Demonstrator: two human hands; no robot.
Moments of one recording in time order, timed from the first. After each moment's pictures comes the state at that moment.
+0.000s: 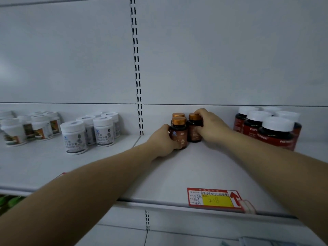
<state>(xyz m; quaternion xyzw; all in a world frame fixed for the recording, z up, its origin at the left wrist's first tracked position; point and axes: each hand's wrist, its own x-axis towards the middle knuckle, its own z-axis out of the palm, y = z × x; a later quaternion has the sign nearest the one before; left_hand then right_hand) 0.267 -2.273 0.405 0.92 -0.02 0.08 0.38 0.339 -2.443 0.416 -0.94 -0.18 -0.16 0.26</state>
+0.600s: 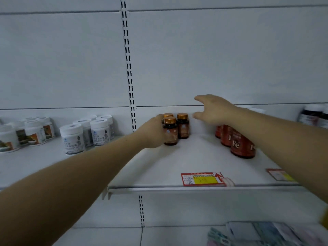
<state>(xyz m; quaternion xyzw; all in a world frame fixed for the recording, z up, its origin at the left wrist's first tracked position) 0.220 -2.266 0.443 0.96 -0.10 0.11 0.26 0.262 -2.465 0.487 -0.97 -0.14 -0.17 0.08</state>
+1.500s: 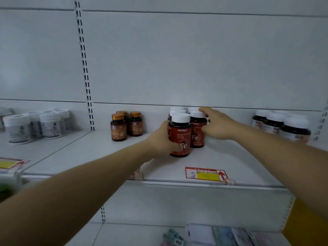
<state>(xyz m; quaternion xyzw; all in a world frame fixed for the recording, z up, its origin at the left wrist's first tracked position) 0.202 -2.462 0.416 0.87 -0.11 0.03 0.48 0.257 -2.655 0.451 -0.96 -0.14 -0.14 0.21</state>
